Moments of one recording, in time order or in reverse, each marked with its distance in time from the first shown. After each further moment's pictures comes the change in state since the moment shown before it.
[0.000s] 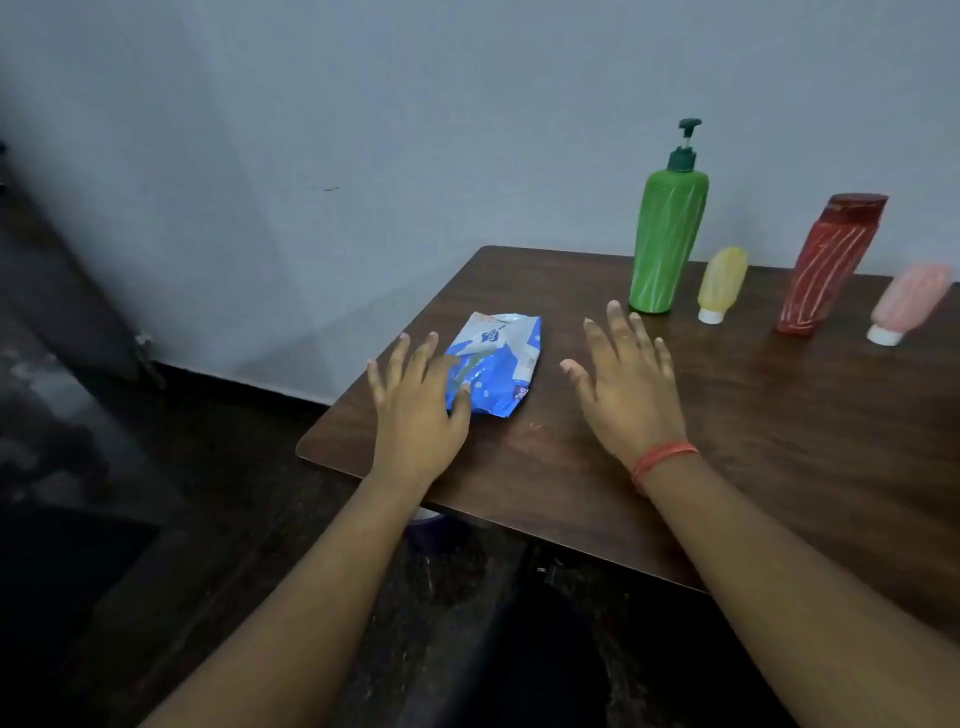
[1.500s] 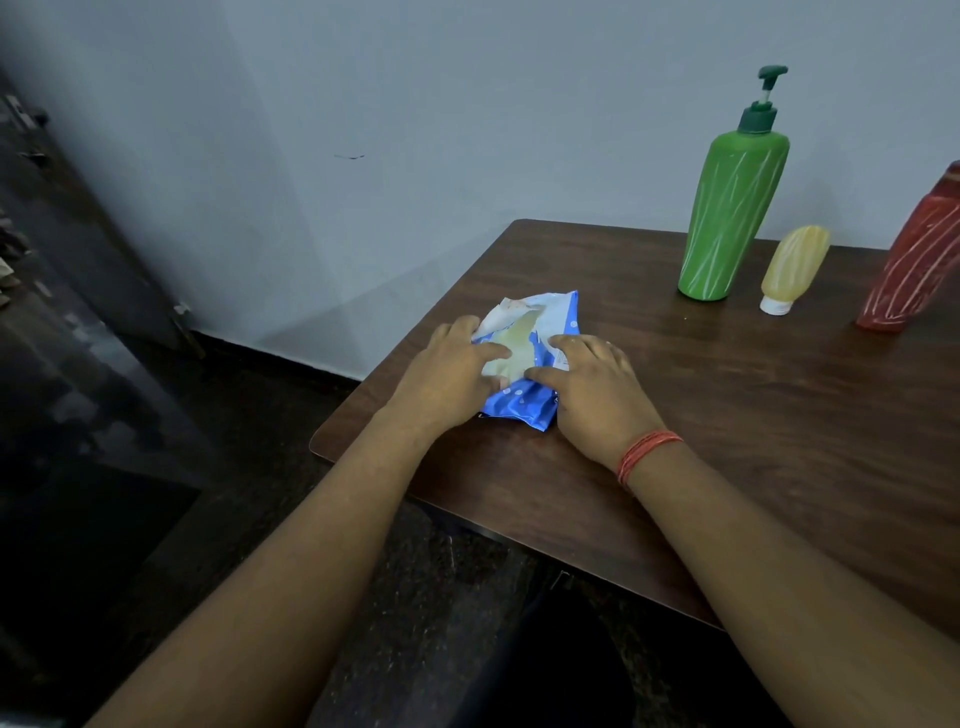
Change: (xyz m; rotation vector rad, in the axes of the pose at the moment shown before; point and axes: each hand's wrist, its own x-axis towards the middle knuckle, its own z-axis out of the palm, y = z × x) left_hand 0.062 -0.002 -0.001 0.071 -0.465 0.035; right_hand 0.023 -0.036 0.026 -0.032 -0.315 -0.313
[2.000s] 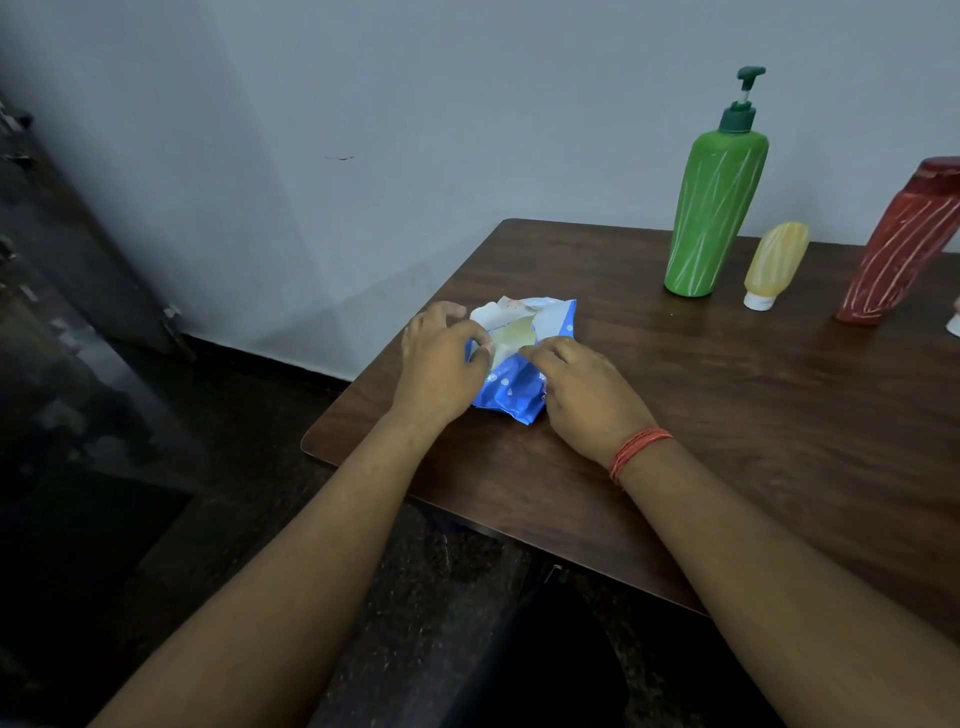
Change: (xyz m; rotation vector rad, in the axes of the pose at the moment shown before) left_hand 0.001 0.004 0.013 -0.329 0.328 -0.105; right_hand -0.001 0.002 0.008 0.186 0.129 -0.021
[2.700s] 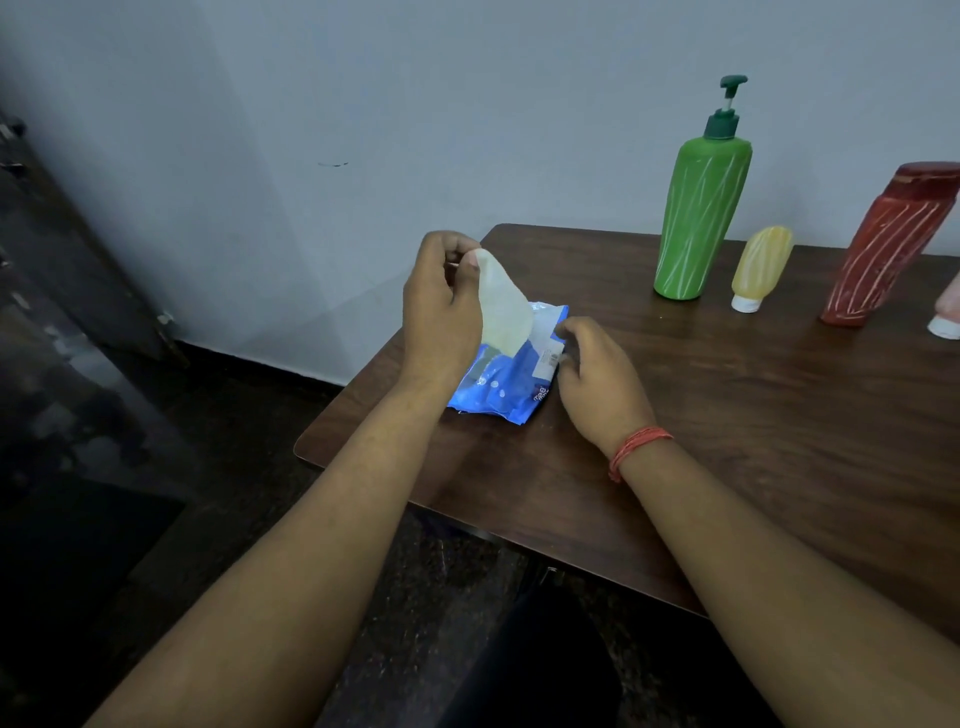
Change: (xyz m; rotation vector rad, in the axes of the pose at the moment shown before) left_hand 0.013 0.072 -0.038 -0.689 0.324 0.008; right_hand -0.002 0.006 -0.014 0.400 0.241 0.296
